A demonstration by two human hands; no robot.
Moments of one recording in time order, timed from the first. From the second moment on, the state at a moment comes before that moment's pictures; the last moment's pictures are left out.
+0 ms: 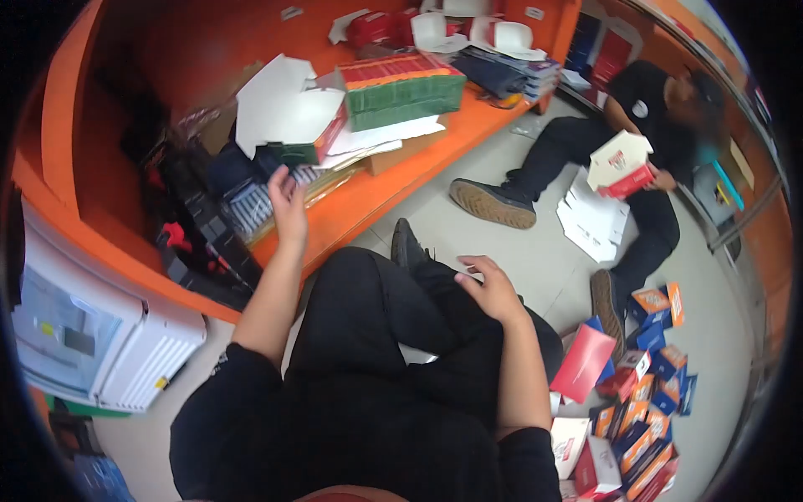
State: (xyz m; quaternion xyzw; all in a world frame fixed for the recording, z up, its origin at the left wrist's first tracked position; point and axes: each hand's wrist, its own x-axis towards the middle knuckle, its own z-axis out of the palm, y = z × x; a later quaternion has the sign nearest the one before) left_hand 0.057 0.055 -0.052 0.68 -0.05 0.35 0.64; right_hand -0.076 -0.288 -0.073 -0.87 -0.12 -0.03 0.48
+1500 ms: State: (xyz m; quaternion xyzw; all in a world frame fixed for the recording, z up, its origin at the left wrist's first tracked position) left_hand -0.004 -0.037 -0.048 0.45 -0.03 0.08 0.89; right_hand -0.061 -0.290 -0.025 -0.81 -0.01 -0.42 0.40
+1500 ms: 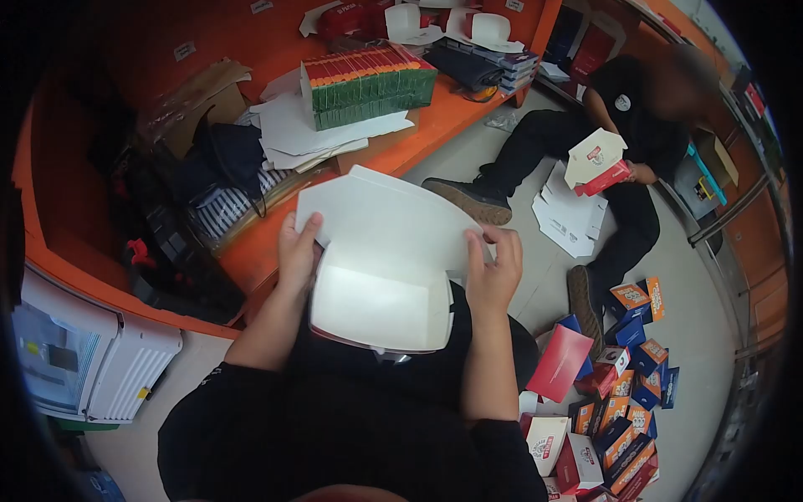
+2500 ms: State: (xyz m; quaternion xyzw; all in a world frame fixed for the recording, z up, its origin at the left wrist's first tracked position) left_hand 0.026 0.002 -0.034 0.66 -0.20 0.40 0.60; right_hand -0.121 -0.348 0.018 -0.73 0.00 -0.36 0.59
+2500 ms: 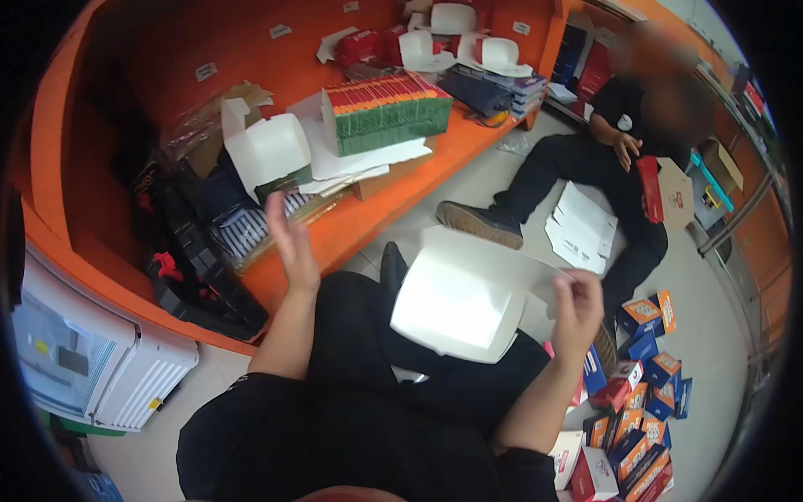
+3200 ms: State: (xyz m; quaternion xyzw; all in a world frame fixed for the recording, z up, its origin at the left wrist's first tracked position) left_hand -0.032 -0.005 -0.005 0.45 -0.32 -0.12 0.83; right_hand -0.054 -0.279 0.052 -0.77 0.01 -0.22 0.59
